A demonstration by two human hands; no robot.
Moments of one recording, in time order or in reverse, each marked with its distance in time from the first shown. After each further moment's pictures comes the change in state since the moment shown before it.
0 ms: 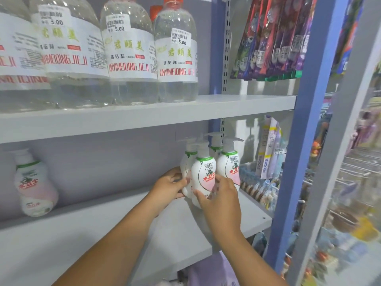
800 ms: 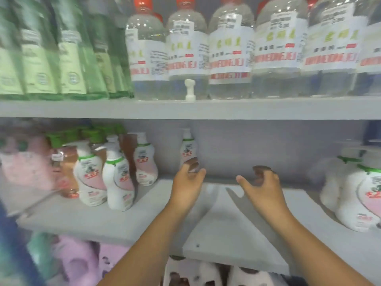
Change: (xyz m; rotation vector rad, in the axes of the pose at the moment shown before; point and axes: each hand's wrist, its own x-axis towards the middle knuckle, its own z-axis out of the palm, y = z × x) left_hand -0.183 0.029 -0.195 0.204 0.795 0.154; right_hand -0.051 -0.143 0.118 0.341 -0.502 -0.091
